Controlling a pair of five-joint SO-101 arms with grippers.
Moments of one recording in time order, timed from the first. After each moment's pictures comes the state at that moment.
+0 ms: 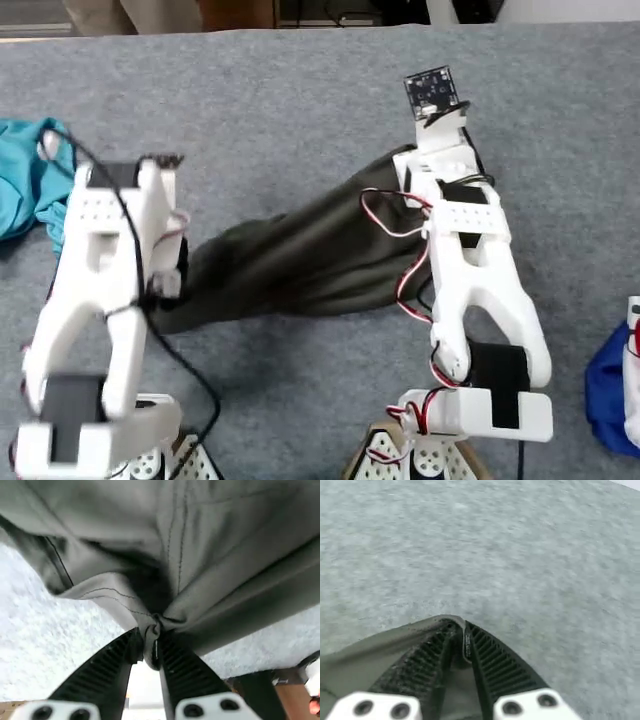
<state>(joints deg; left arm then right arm) -3.9 -16.6 26.2 99.8 -10.8 -0.2 -2.9 33.5 20.6 8.9</state>
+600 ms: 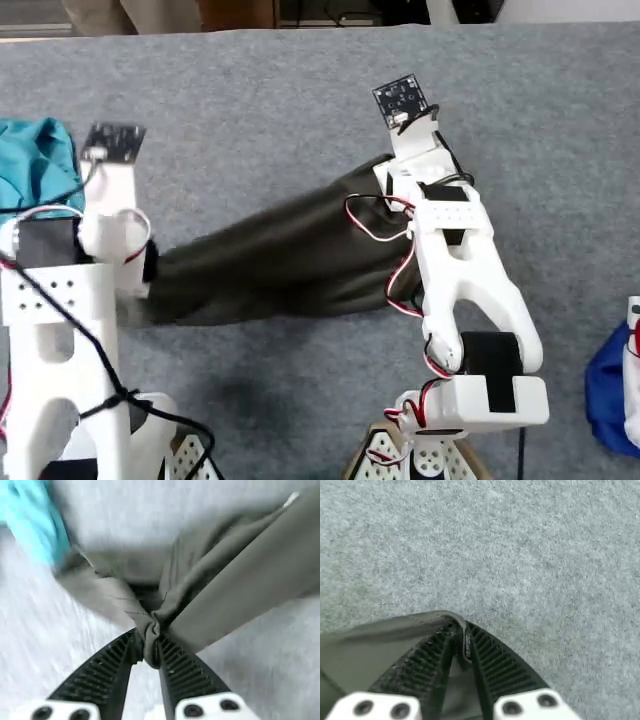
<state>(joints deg) -7.0 -36.9 14.5 97.8 -18.2 -2.8 0.3 33.6 20.6 12.2</state>
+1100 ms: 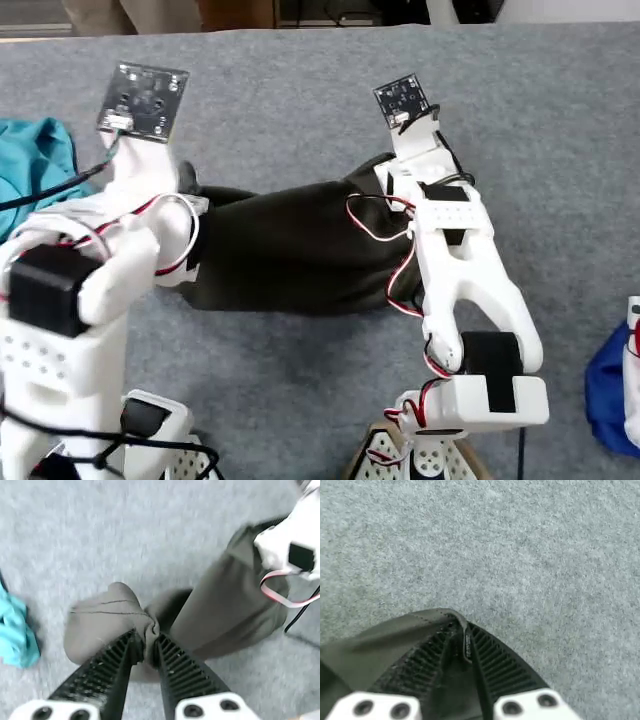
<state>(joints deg) 12.4 -37.4 -9.4 97.7 -6.5 -2.7 0.3 33.6 20.6 12.2</state>
